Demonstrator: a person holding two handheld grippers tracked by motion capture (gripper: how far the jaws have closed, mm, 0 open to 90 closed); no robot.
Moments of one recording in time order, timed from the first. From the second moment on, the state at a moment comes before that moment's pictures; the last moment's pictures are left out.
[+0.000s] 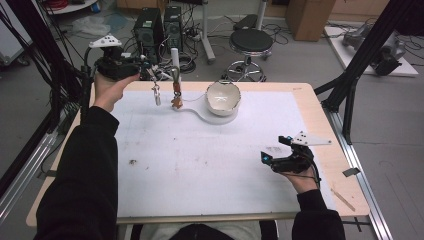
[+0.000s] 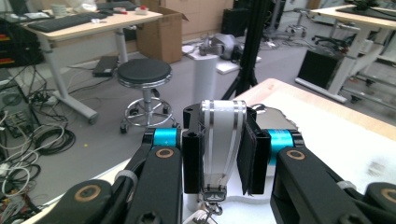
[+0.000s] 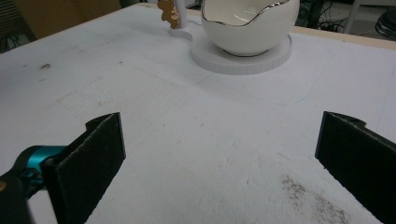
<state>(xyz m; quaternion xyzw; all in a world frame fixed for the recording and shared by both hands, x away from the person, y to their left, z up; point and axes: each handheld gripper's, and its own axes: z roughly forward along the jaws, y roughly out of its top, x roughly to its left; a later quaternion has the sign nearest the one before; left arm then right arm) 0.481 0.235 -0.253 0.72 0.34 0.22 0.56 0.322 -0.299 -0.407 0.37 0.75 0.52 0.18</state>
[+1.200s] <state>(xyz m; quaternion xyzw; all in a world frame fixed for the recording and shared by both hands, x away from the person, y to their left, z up) 0.530 0.219 -0.243 0.68 0.41 0.29 0.53 0.313 -0.320 -0.410 0.37 0.74 0.53 0.18</state>
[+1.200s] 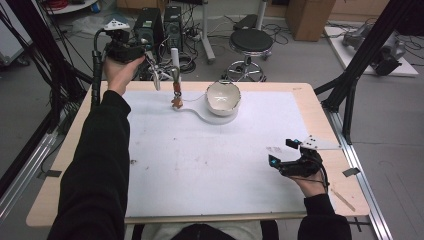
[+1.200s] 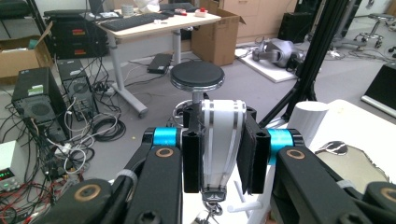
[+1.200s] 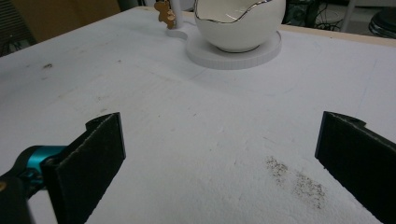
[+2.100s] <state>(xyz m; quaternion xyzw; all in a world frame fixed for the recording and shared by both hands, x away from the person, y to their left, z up) 0.530 0.198 -0.258 0.69 0.41 0.25 0.54 0.315 -0.321 -0.415 0.37 0.74 0.53 0.18</state>
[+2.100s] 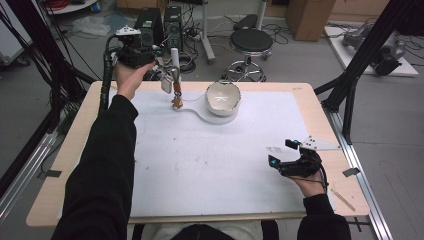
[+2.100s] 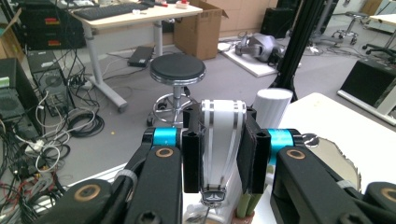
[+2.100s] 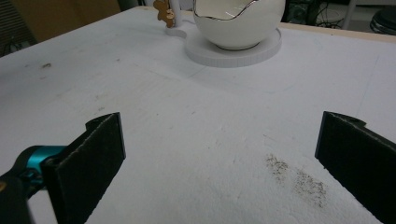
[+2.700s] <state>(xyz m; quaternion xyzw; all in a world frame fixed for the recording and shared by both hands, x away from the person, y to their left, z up) 0.529 0.213 -0.265 0.71 0.43 0.18 0.53 0.313 -0.322 -0.418 0.37 0.74 0.53 0.17</state>
